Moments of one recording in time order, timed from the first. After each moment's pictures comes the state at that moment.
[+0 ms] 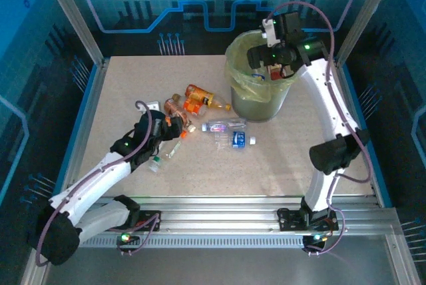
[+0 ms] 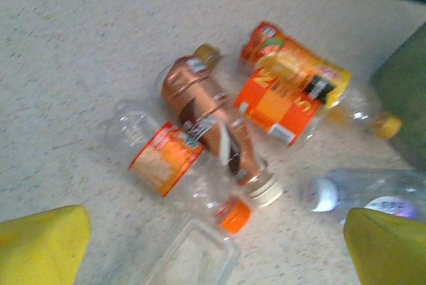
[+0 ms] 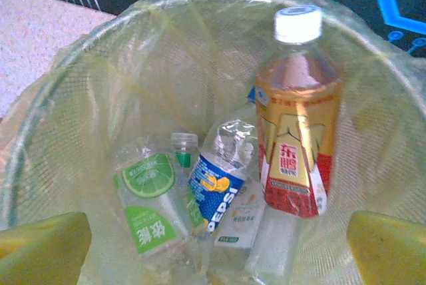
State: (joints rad) left arm -0.45 1.04 0.72 -0.41 -0.36 -0.52; right arm 0.32 1.82 2.18 -1.11 0.10 0.01
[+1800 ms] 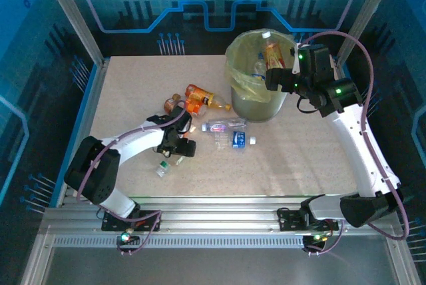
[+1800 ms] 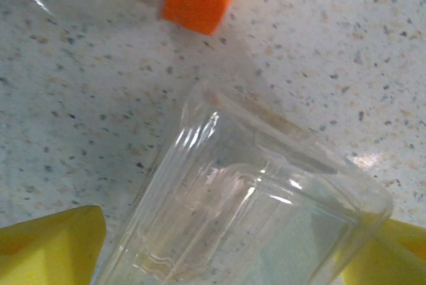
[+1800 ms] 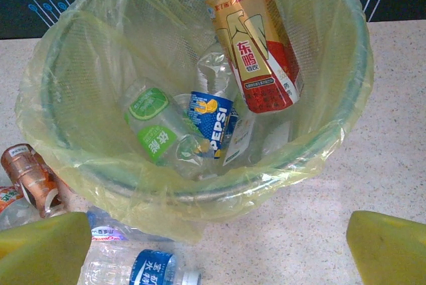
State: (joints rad) left arm -0.49 1.56 0.92 -0.73 -0.03 -0.39; right arm 0.32 1.33 1.65 -0.99 0.14 0.27
